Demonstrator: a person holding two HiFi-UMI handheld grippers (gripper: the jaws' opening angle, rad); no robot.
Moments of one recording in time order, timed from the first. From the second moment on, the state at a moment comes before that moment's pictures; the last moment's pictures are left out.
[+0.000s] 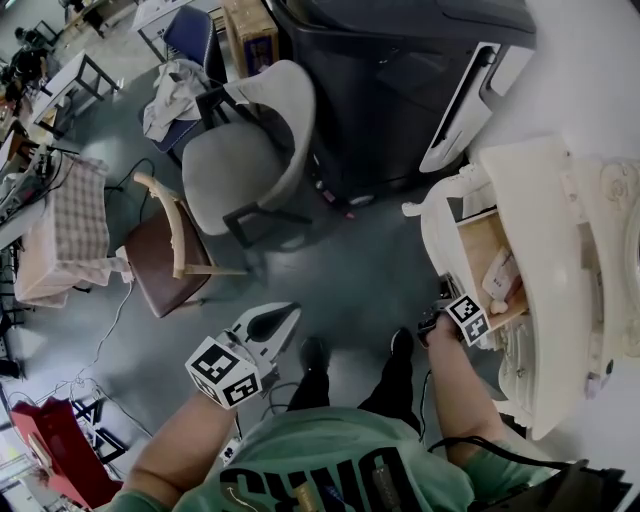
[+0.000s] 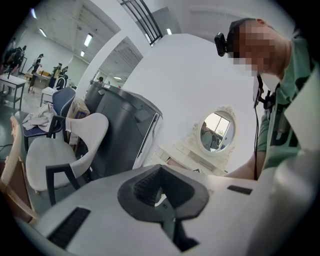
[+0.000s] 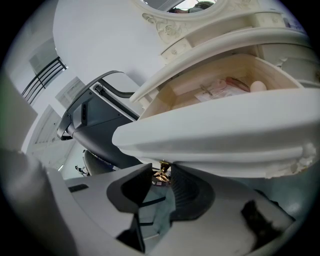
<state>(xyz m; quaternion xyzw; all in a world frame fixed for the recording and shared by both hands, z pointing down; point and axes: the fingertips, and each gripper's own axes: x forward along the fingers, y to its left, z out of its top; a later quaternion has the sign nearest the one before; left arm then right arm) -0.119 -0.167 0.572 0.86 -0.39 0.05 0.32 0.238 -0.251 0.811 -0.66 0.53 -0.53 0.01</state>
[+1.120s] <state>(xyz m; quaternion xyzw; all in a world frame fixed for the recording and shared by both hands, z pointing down) -0.162 -0.150 0.569 0.86 -0.40 0.03 0.32 0.221 -0.238 0.809 -0.68 0.52 -0.53 0.00</state>
